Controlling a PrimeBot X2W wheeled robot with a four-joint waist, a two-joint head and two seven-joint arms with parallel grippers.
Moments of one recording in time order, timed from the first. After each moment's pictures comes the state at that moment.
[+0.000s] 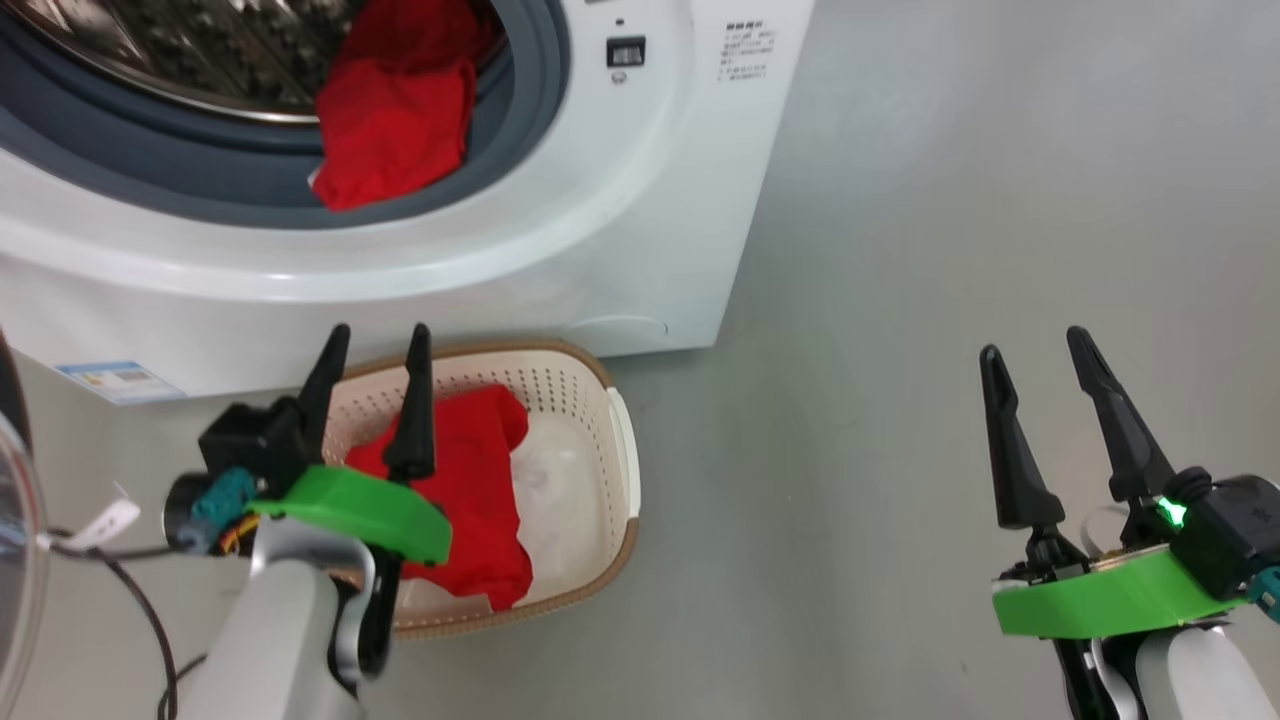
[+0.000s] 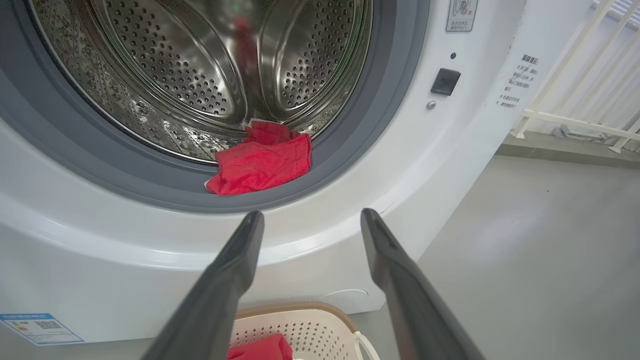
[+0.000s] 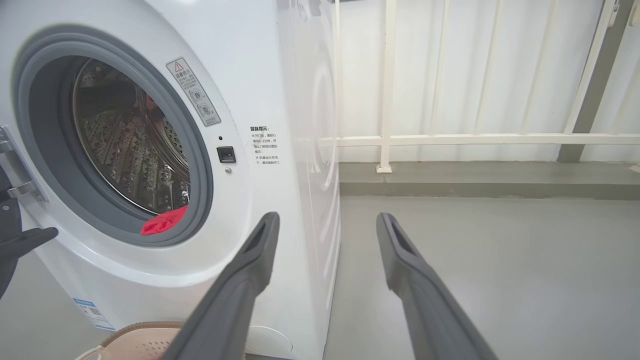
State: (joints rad) left arm -0.52 0.08 -0.19 0.53 -0.38 0.01 -0.25; right arm -0.10 -0.04 -0.01 -0.01 0.25 0.12 -0.26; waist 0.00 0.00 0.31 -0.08
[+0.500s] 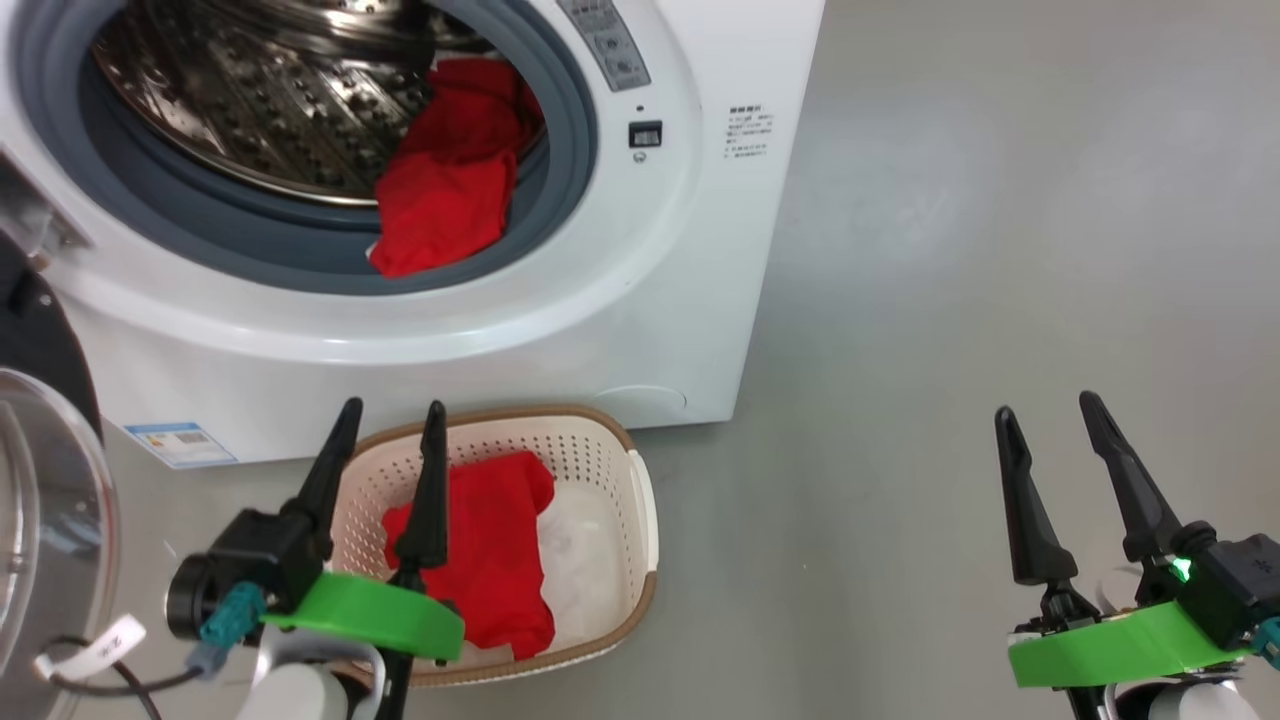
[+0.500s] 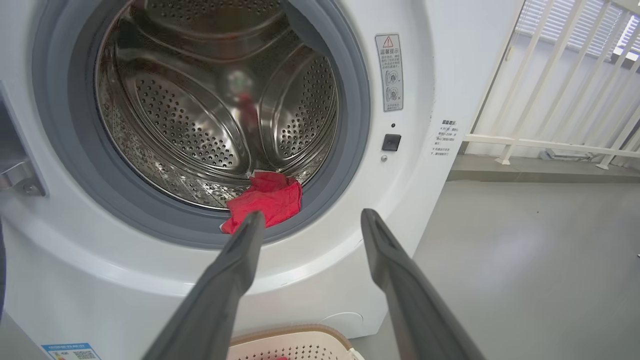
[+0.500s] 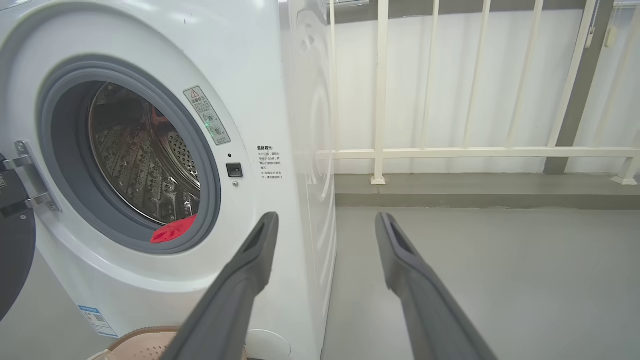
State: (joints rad) left arm -0.30 0.11 -0.21 0.28 -0.33 0.05 -0.25; right arm -0.01 -0.04 -0.04 -0.01 0.24 0.12 -0.26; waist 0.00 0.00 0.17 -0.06
